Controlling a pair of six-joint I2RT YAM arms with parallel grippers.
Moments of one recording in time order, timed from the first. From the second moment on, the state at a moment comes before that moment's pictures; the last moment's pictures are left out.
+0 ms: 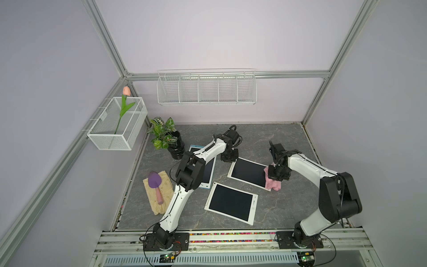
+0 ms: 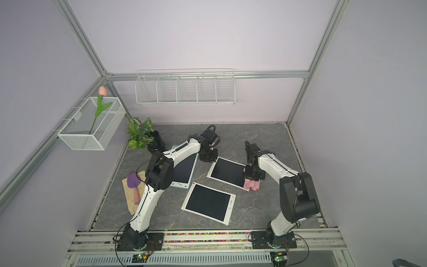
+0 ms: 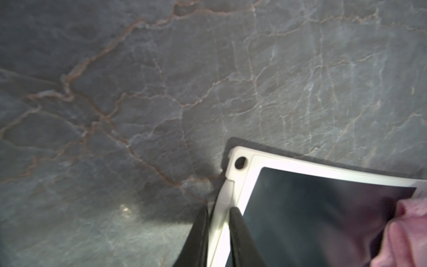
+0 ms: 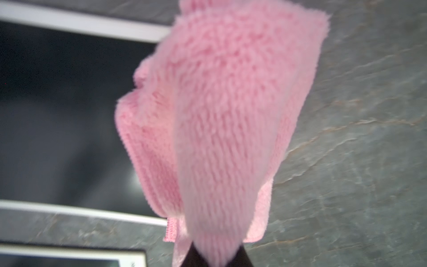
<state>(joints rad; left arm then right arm) -0.69 2.41 2.05 -0.91 0.17 -0.55 0.35 1.61 1.06 -0.91 0.04 0.49</state>
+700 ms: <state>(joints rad) -0.69 2.43 2.09 -0.94 0.19 -0.55 0.15 1.65 1.00 -0.88 0.00 0.47</state>
